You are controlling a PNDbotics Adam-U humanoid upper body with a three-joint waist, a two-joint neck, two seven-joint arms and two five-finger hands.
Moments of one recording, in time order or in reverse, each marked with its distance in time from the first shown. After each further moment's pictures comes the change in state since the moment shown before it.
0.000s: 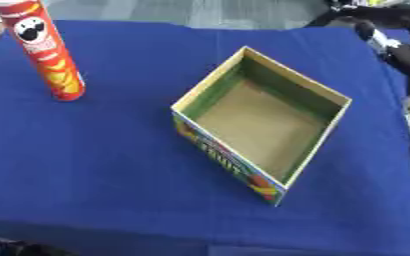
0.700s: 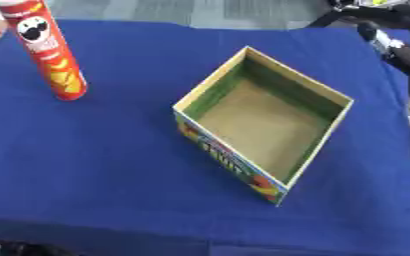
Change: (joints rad) left arm -0.009 0.000 0.000 0.024 -0.069 0.039 -0.084; right arm 0.000 0.000 0.000 0.000 0.000 0.000 0.004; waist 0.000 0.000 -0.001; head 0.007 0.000
